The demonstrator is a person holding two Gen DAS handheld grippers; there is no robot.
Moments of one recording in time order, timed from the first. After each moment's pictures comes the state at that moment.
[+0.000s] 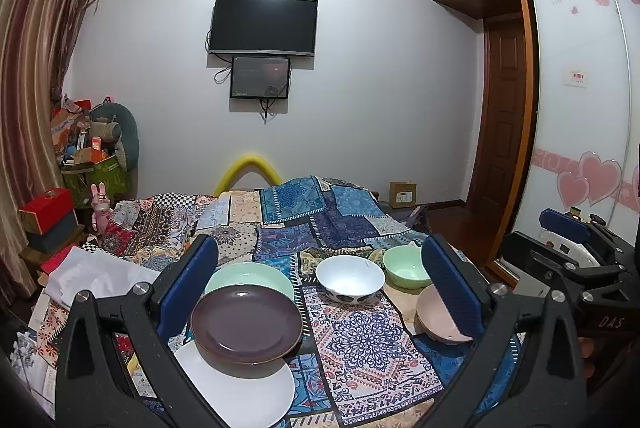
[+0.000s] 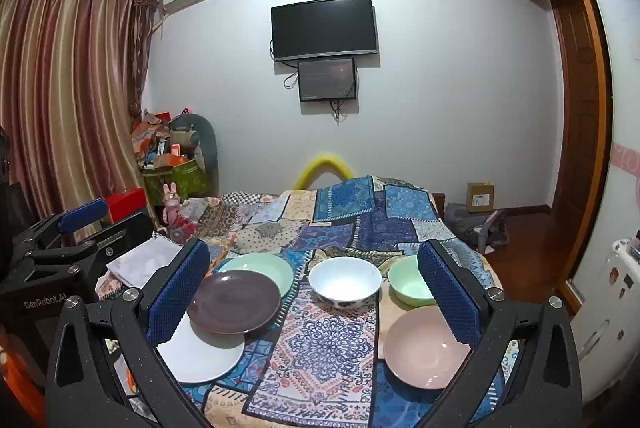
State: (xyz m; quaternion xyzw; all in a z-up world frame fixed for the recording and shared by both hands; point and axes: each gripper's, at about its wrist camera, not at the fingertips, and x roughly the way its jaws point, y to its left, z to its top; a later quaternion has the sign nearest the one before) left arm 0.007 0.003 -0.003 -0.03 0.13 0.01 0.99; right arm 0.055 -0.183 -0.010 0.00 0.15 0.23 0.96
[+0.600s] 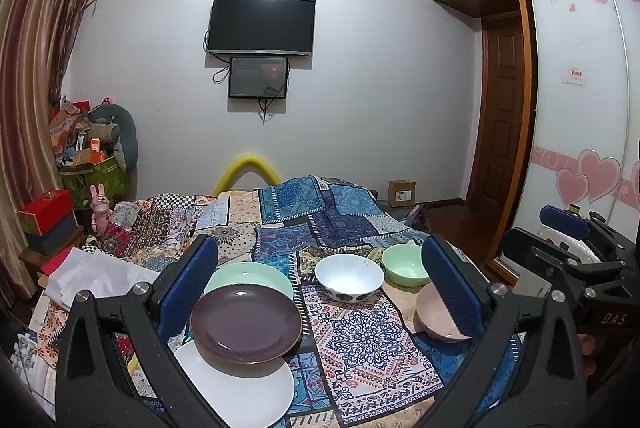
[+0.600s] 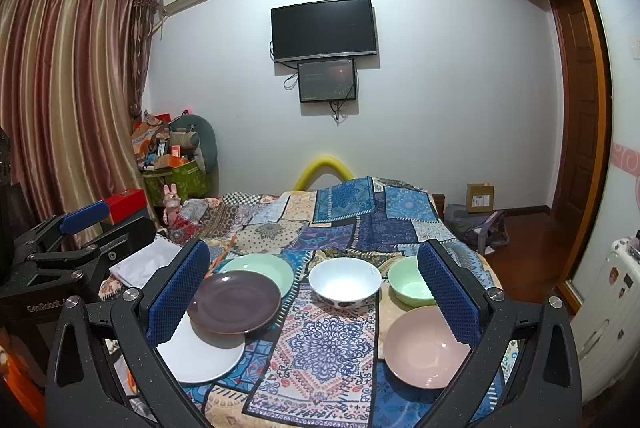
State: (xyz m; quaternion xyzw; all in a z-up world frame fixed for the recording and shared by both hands) left arm 0.008 0.001 -0.004 -0.03 0.13 0.01 0.99; right arm 0.059 -0.185 -0.013 0.00 0.15 0.23 0.96
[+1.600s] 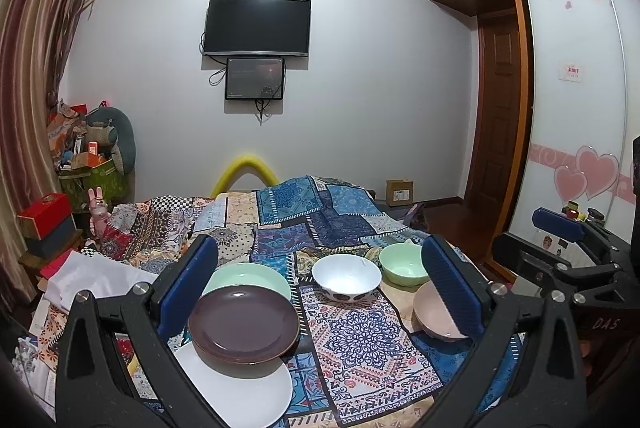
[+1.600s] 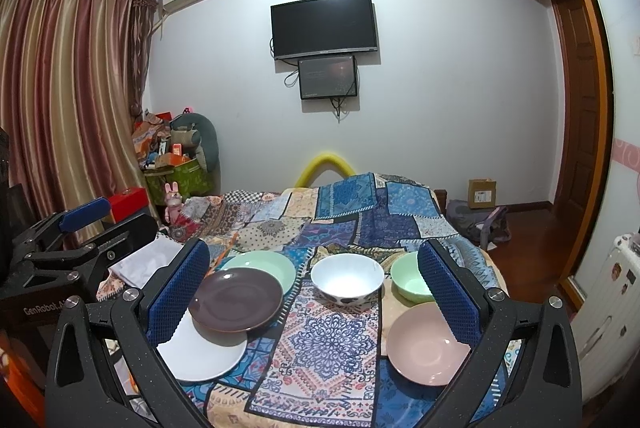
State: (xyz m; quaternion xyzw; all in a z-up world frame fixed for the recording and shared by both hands) left arm 0.005 -0.001 0.000 -0.02 0.13 0.00 0.99; right arm 0.058 -0.184 -0.017 0.00 0.16 0.23 0.96
